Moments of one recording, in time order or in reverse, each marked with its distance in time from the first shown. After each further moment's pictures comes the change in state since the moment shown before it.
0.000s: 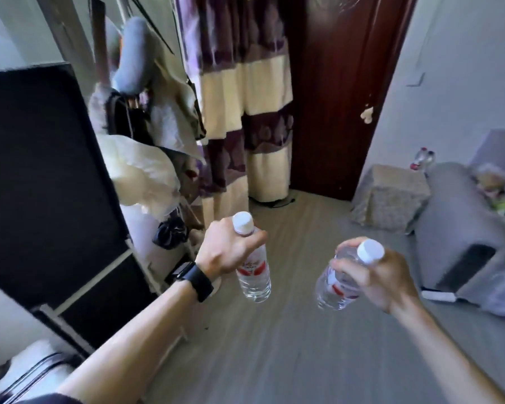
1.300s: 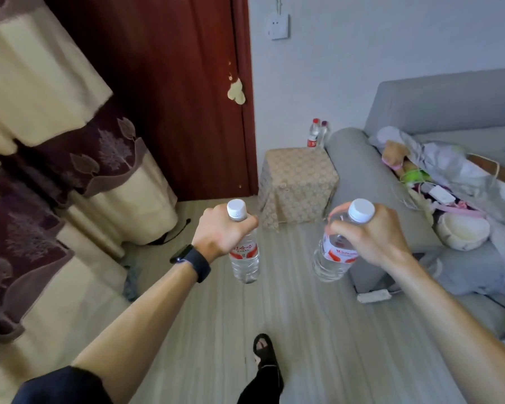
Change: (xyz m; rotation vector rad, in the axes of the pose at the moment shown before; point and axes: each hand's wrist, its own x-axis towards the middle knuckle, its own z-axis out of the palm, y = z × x) left_hand 0.698 0.180 0.480 0.081 -0.441 0.127; right_hand 0.669 0.291 -0.244 -0.072 0.331 0.298
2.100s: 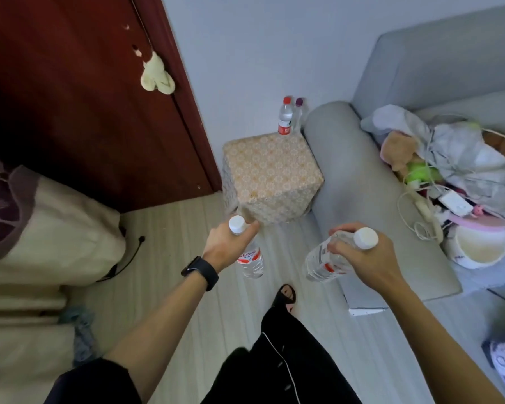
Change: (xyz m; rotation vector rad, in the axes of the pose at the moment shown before) left_hand 0.446 0.023 0.166 -0.134 -0.308 -0.215; right_hand 0.393 0.142 0.036 0.115 0.045 0.293
